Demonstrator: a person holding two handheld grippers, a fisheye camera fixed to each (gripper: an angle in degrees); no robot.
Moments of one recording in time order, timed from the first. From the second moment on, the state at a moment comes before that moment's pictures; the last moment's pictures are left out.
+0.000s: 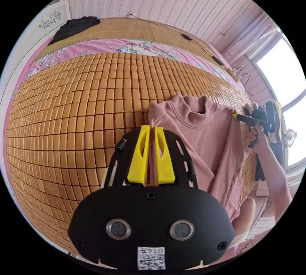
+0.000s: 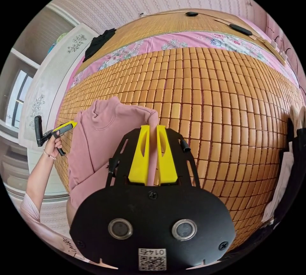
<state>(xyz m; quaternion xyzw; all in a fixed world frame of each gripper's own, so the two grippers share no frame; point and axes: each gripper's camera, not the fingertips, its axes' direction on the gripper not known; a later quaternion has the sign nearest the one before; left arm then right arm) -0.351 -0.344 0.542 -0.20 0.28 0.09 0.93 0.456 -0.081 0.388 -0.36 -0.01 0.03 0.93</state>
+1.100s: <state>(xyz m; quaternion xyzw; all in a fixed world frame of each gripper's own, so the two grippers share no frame) -0.494 -0.090 0.298 -0.28 0.33 -0.07 0.90 0.367 0.105 0.088 -0.41 -0.01 0.04 0.91</state>
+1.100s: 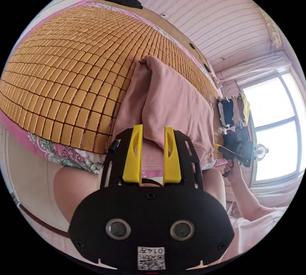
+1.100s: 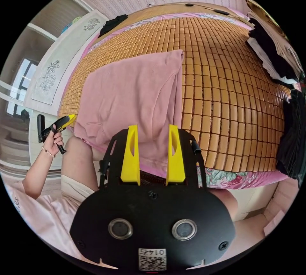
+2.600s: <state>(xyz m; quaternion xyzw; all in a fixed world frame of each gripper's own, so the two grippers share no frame) -0.492 -0.033 0.181 -0.26 0.25 0.02 0.93 0.176 -0.071 -0.201 -0.25 -0.38 -0.04 0.89</state>
